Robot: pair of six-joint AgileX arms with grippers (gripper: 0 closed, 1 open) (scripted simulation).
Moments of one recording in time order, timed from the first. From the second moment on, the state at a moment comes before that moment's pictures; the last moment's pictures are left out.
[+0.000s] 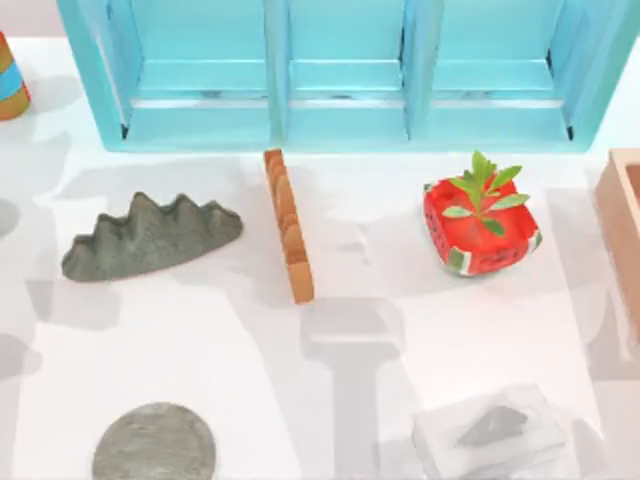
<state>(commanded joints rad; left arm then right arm) 0.23 2.20 2.09 -1.41 -0.01 1.82 0.00 0.00 0.00 0.00 0.00 0.00</state>
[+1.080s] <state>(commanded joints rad) 0.26 2.29 1.90 -1.18 0.00 1.87 0.00 0.00 0.00 0.00 0.00 0.00</state>
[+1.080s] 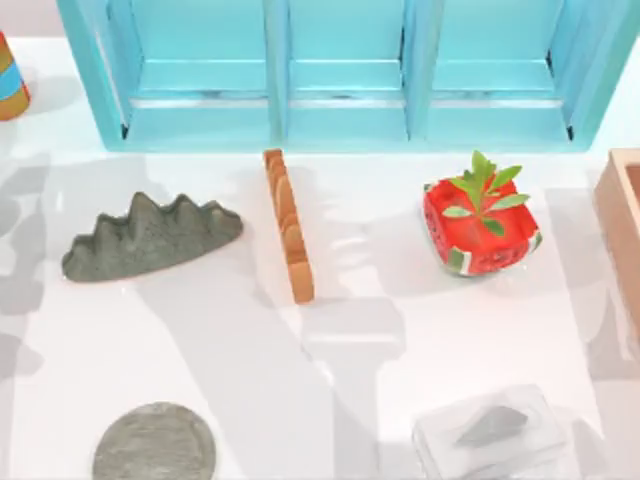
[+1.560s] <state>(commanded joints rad) 0.26 2.28 1.79 -1.08 0.00 1.86 0.00 0.00 0.00 0.00 0.00 0.00</state>
